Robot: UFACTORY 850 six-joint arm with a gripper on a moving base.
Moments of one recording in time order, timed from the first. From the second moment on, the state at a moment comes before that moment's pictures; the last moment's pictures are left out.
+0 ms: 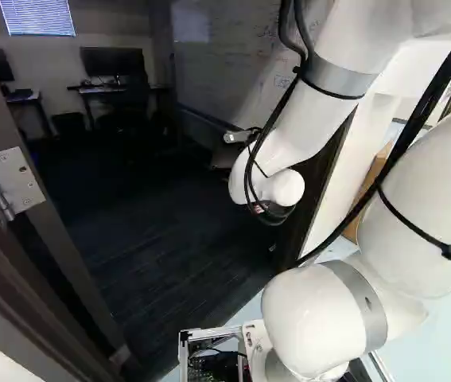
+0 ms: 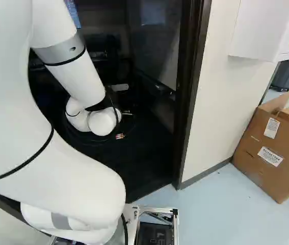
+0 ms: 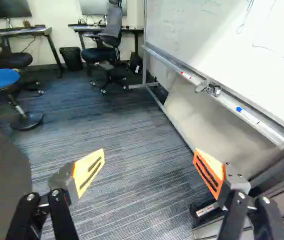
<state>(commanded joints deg) 4.9 6.7 -15.7 -5.0 46.5 0.0</state>
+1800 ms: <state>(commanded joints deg) 4.9 6.7 -15.7 -5.0 46.5 0.0</state>
